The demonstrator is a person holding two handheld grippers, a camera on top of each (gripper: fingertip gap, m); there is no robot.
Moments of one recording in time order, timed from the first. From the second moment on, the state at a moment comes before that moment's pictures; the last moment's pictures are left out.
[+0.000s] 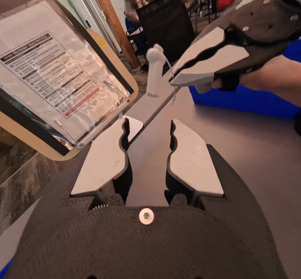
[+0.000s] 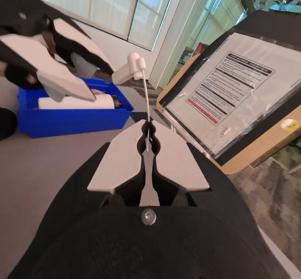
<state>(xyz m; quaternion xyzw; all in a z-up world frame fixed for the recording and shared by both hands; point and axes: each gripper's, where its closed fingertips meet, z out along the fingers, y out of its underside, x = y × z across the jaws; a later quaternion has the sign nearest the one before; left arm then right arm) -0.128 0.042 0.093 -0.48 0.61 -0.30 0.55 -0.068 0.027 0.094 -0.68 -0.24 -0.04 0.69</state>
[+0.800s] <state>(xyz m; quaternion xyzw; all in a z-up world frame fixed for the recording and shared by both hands) -0.127 0.021 0.038 -0.48 0.72 -0.20 0.46 -0.125 0.032 0.054 -0.52 -0.51 -0.46 0.51</state>
